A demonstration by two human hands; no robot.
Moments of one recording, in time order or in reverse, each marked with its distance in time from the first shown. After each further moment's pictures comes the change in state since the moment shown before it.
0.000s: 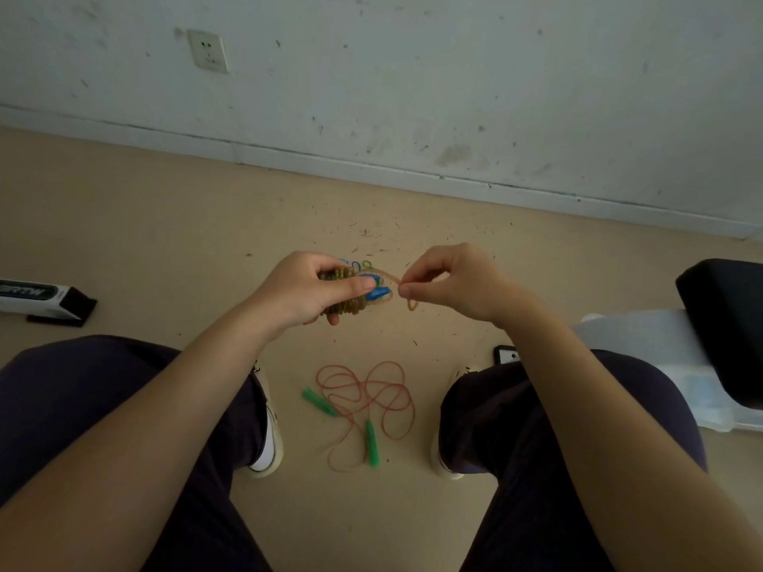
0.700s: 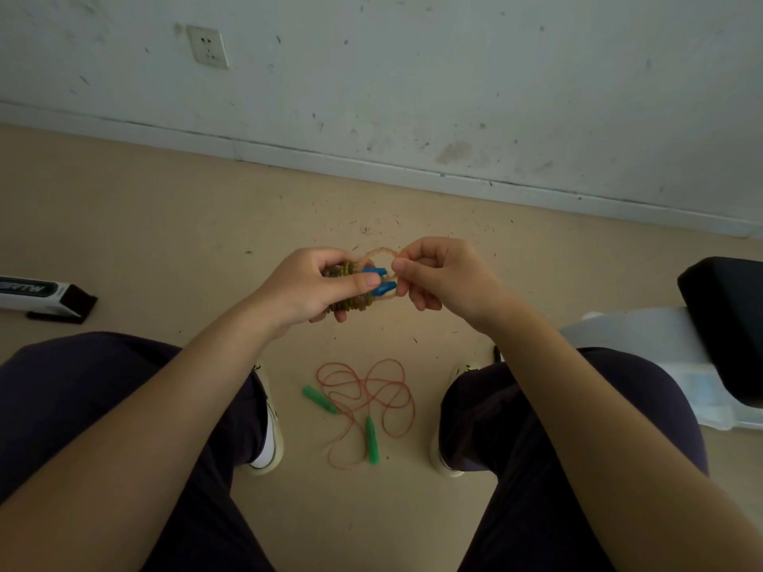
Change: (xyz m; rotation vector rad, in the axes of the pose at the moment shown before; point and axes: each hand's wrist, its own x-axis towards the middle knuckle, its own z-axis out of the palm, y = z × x) left_hand 0.000 0.001 0.004 -0.069 -0.011 0.020; right_hand 0.001 -0.008 0.019 0.428 0.025 0.023
